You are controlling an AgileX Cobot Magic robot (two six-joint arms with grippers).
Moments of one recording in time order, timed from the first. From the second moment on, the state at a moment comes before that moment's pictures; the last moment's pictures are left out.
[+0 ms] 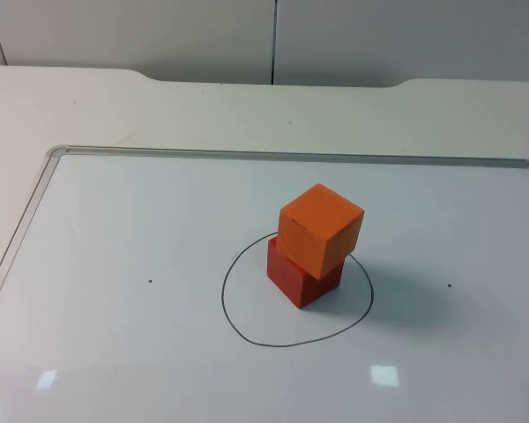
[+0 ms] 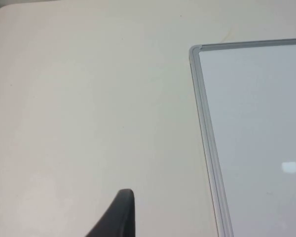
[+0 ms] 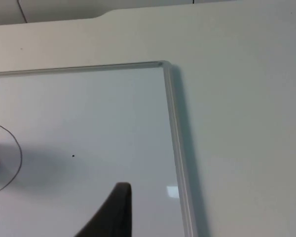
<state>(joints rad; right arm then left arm) -0.03 0.00 -0.52 -0.04 1.09 0.08 0.00 0.06 -0.51 0.01 1.08 0.05</state>
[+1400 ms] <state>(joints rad) -0.03 0.00 -0.52 -0.03 1.09 0.08 -0.01 0.00 -0.51 0.01 1.08 0.05</state>
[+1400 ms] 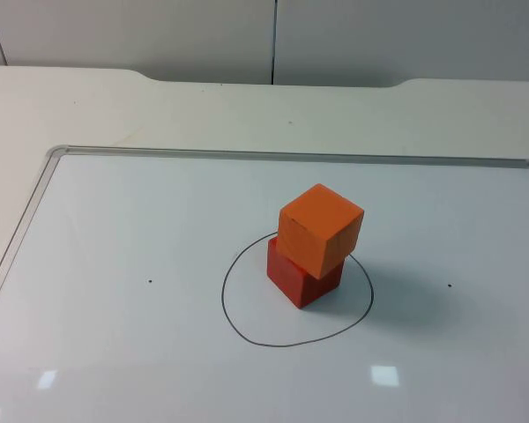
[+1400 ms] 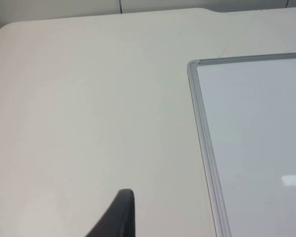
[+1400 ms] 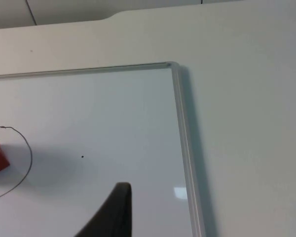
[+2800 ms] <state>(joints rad) -0.03 0.00 -0.52 -0.03 1.09 0.07 -0.01 0.00 -0.51 0.01 1.08 0.03</state>
